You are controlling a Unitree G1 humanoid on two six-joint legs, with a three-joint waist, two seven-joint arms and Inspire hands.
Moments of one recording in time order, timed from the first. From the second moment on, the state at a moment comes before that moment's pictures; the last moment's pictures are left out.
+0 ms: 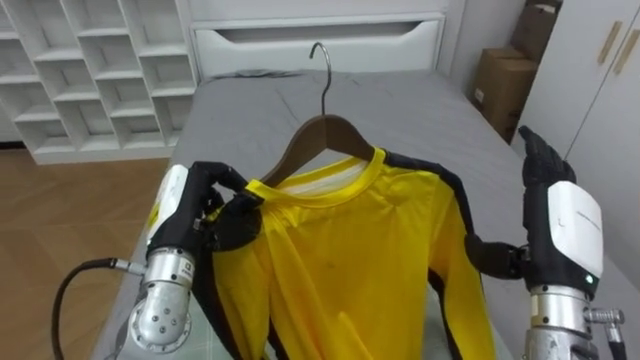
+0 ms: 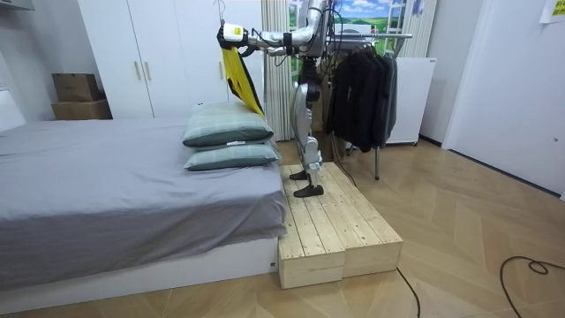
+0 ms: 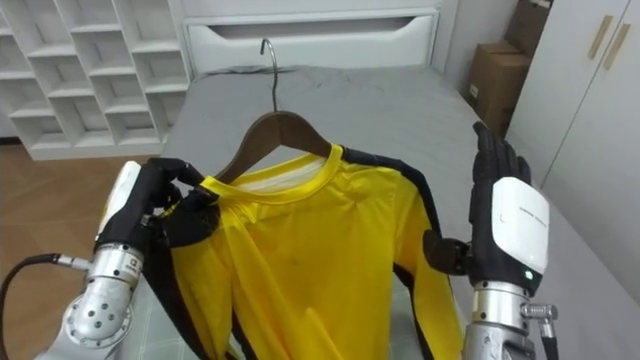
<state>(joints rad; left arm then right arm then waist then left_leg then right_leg) -0.26 0.27 -0.14 0.24 0.28 0.00 0.24 -0.09 -0.31 0.08 0.17 -0.64 -0.03 -0.56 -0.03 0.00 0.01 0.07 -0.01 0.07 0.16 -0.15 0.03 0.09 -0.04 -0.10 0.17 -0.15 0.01</state>
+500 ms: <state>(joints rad) -0.26 0.27 -0.15 0.11 0.30 0.00 0.20 -0.15 -0.32 0.12 0.17 -0.66 -0.03 -0.56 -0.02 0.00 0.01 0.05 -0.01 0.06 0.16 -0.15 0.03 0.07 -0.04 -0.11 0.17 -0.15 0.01</state>
